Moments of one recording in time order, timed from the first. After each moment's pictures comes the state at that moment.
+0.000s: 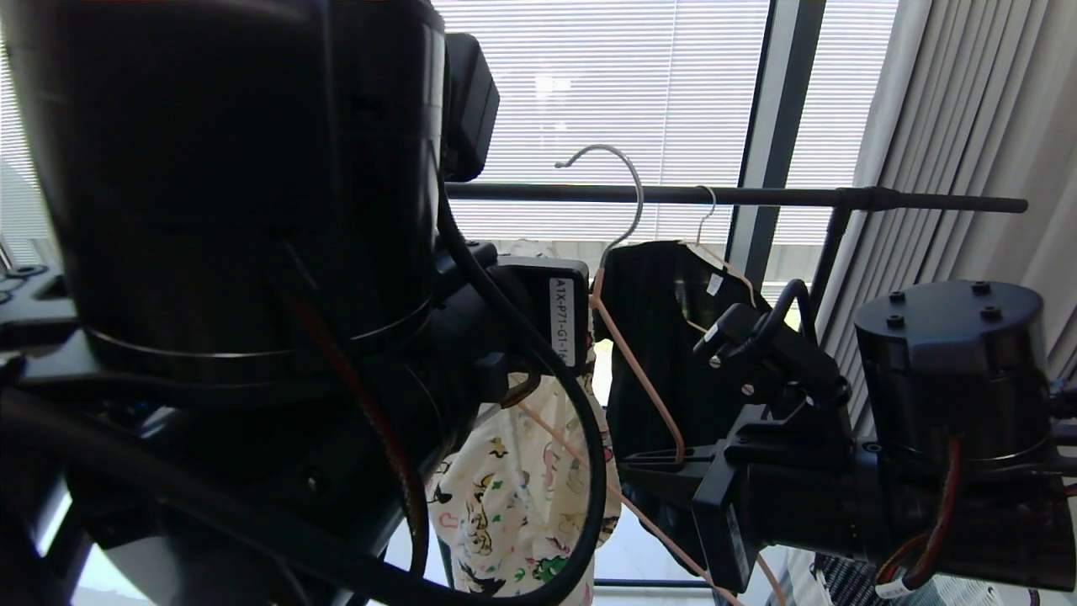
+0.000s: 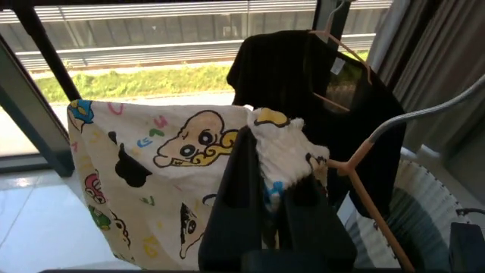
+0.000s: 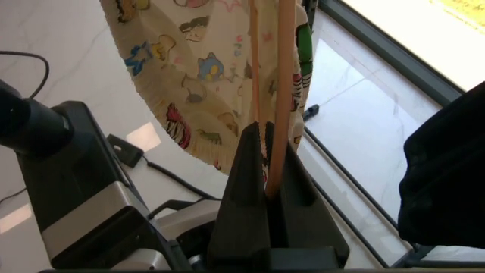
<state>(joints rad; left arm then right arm) -1.06 1.56 -1.18 -0.16 0.80 -0.14 0.99 1.53 -0.85 -0.25 0.09 0.16</state>
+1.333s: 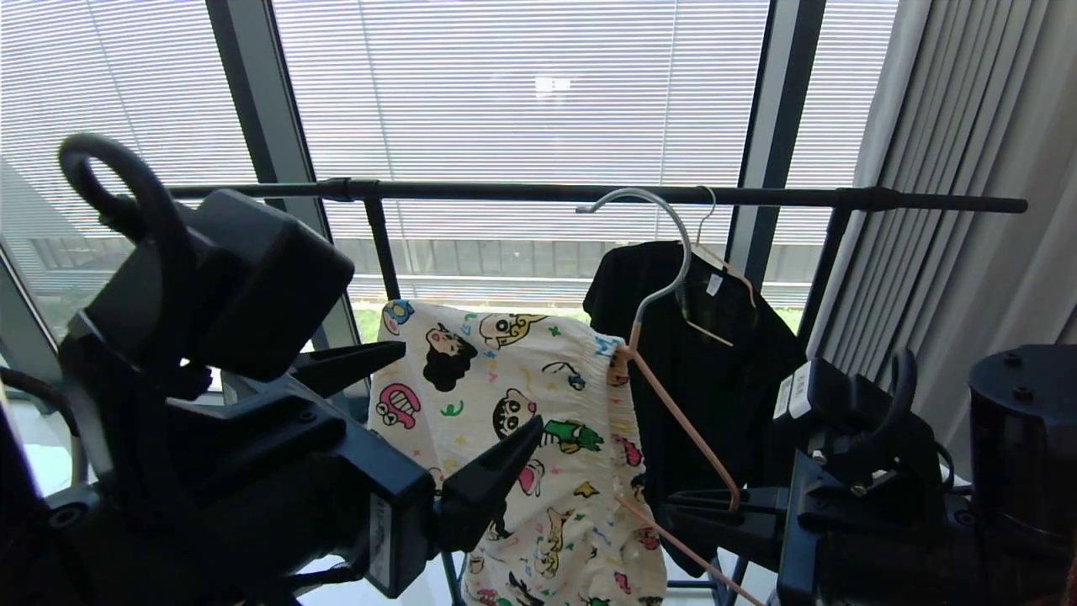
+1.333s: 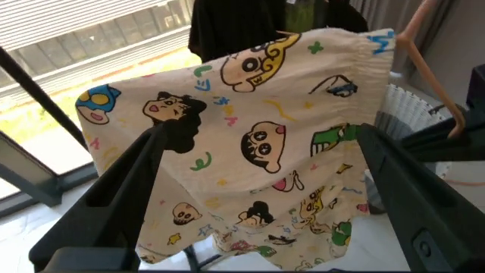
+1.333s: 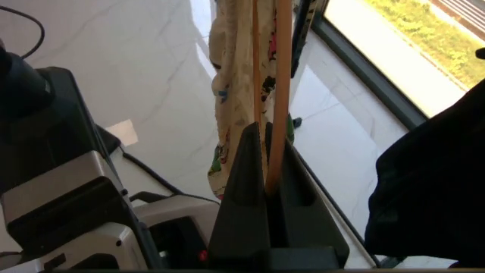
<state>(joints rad) -1.06 1.26 -0.80 -0.16 0.49 0.03 0.97 1.41 -0.62 -0.42 0.15 0.01</state>
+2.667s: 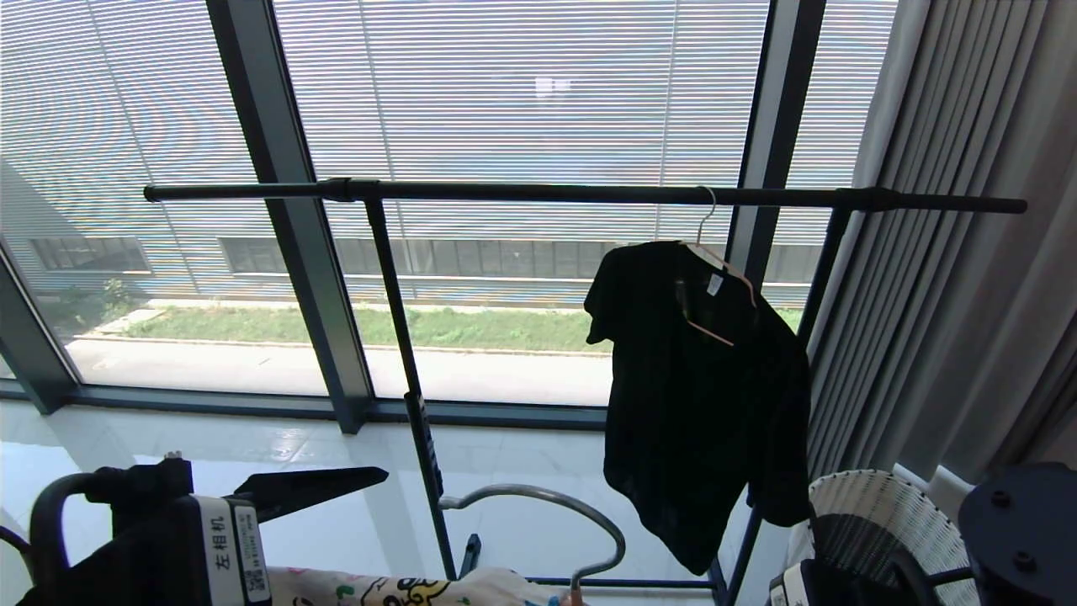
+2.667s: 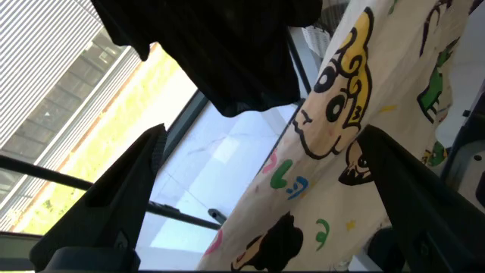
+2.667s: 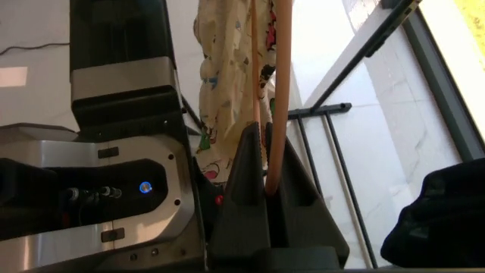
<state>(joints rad) -0.86 1.06 -0.48 -0.16 0.00 0.44 1.15 1.40 -0.53 -0.33 0.25 -0.15</state>
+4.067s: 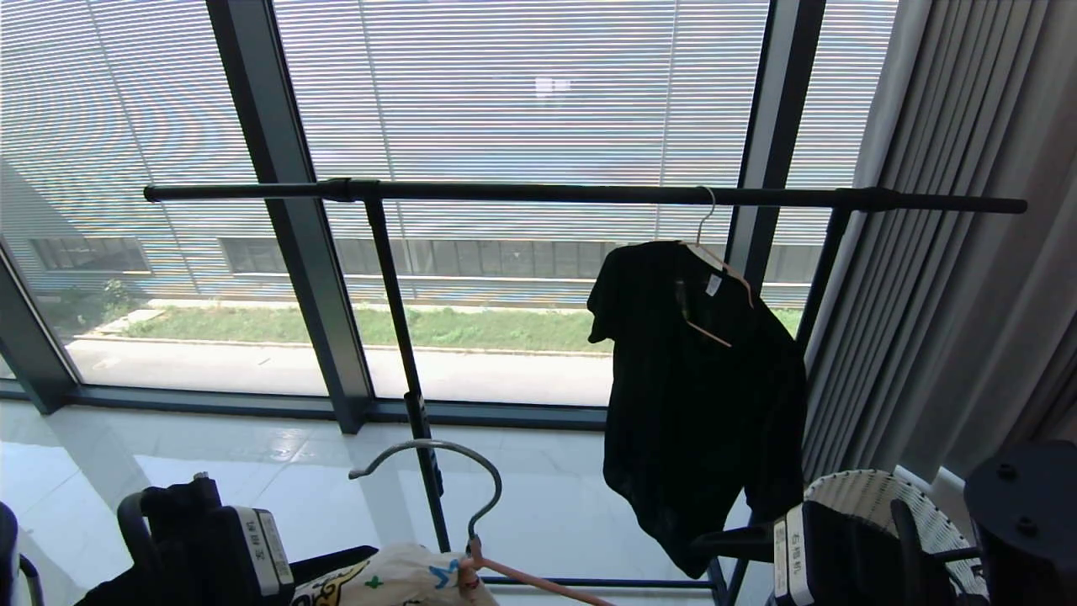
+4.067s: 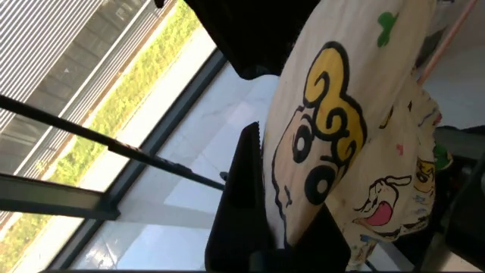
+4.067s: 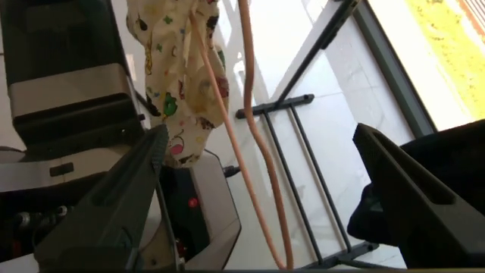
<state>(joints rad) -0.77 1.05 -0.39 -0.16 0.07 0.44 1.09 1.39 -0.53 -0.33 0.11 -0.15</state>
